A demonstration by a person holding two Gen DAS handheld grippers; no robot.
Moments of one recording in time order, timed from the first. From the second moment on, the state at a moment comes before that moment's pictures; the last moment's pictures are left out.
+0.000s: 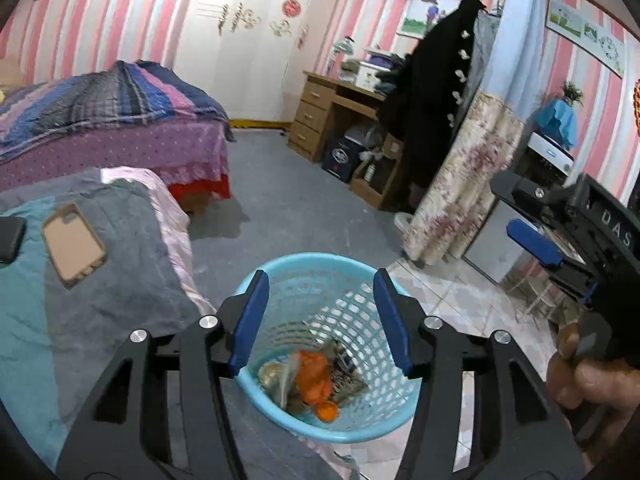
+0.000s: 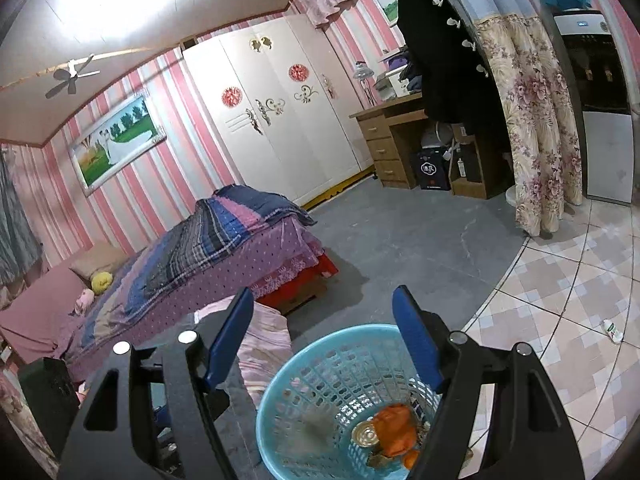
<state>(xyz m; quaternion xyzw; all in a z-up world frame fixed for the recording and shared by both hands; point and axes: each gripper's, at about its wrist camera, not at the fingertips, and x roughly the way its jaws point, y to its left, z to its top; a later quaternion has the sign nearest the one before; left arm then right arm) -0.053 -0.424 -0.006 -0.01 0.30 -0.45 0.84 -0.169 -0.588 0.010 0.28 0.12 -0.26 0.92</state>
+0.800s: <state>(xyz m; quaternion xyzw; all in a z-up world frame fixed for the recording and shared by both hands) 0.044 -0.091 -0.019 -0.02 0.29 -0.12 0.95 -0.071 -0.427 0.011 0.20 0.16 -0.07 0.96</state>
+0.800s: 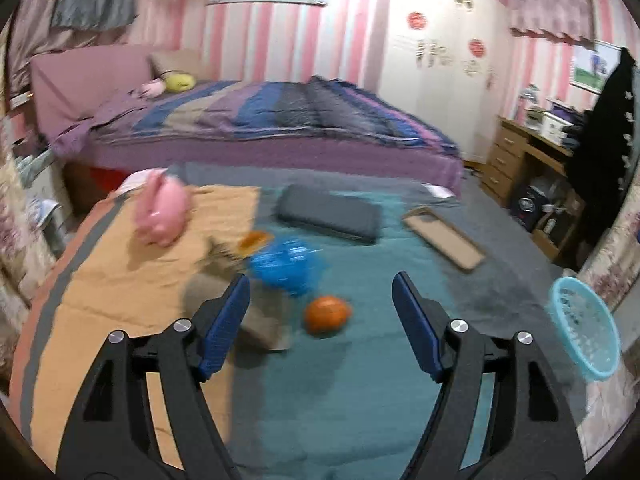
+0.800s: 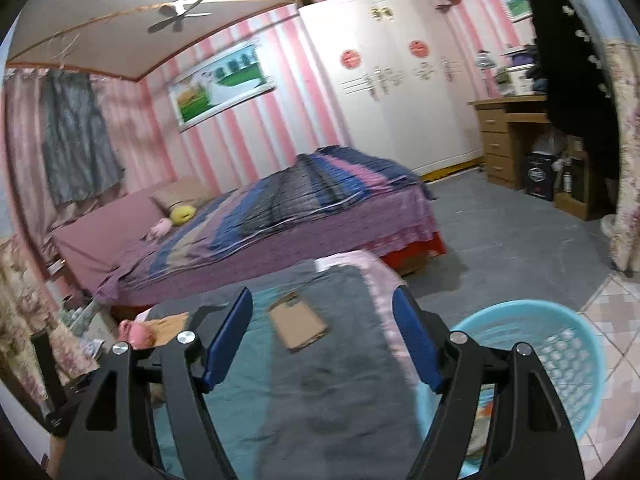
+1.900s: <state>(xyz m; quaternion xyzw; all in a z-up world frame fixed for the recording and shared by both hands) 0.081 -0.040 -0.075 -0.07 0.35 -0.12 0.93 0.046 -0.265 -0.053 0.14 0.29 0.03 0.95</state>
